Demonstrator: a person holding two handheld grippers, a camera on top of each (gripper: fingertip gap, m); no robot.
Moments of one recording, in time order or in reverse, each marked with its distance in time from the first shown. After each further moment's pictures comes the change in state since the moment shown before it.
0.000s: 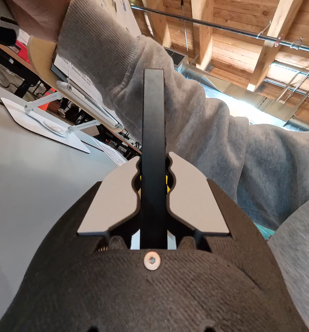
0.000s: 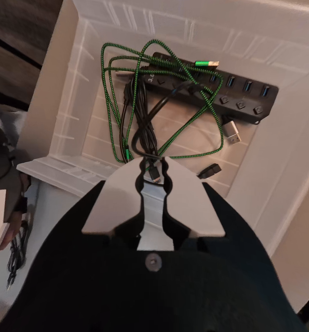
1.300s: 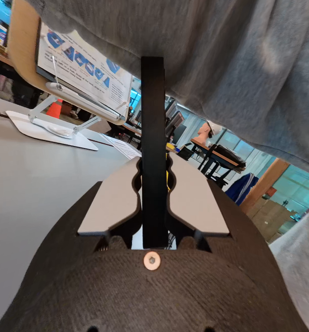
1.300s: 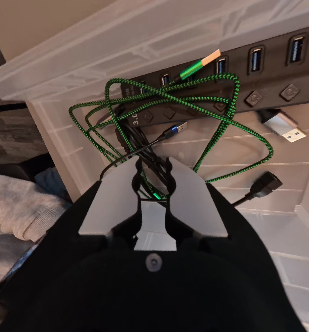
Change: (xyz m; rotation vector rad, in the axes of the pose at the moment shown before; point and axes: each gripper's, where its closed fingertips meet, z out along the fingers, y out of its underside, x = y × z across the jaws) left arm 0.012 0.020 0.010 -0.090 -0.029 0.189; right arm -0.002 -0.032 0.069 -0.289 -0.010 0.558
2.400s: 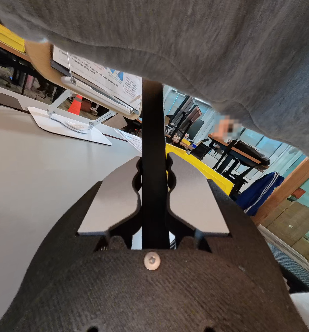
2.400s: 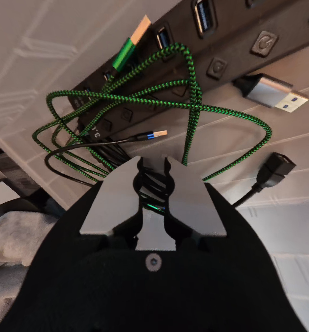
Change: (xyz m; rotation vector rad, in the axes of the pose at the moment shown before) left arm -0.009 0.013 0.009 -0.030 -0.102 0.041; right arm 0.023 0.009 0.024 -0.007 0.040 0.250
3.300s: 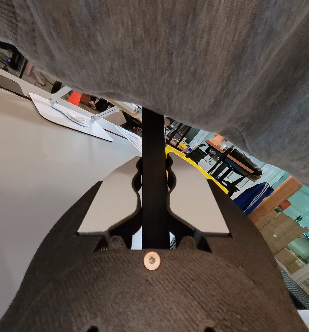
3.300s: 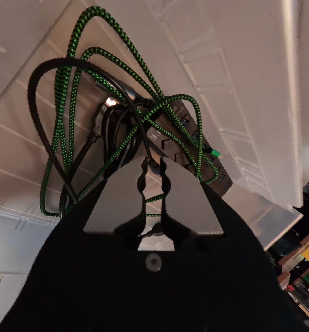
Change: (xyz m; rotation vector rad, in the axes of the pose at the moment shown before) left arm -0.014 0.001 0.002 0.001 -0.017 -0.099; right arm -0.025 -0.027 -0.001 0.169 0.552 -1.326
